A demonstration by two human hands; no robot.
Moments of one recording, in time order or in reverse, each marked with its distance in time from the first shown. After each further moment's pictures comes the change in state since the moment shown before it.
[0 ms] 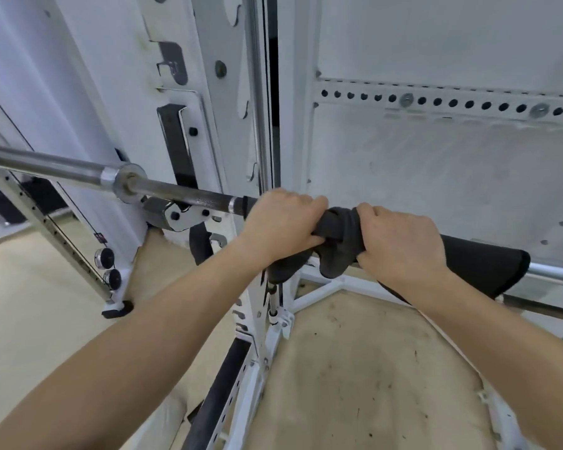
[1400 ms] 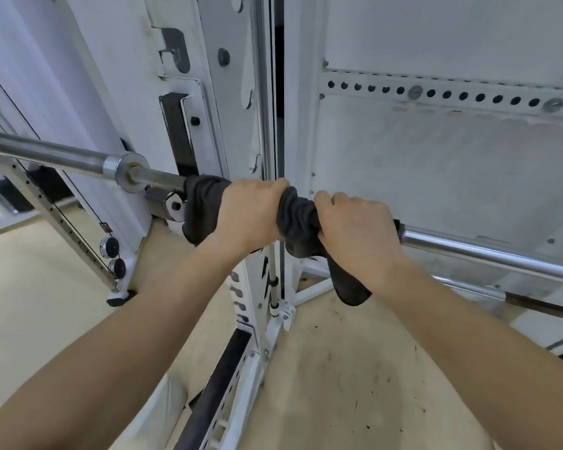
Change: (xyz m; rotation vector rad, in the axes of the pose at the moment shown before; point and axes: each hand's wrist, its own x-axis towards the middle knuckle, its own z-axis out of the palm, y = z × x) left_hand -0.028 -0.029 0.010 -0.100 0.085 -0.249; right_hand 0.020 -0.043 0.000 -0.034 0.103 -0.108
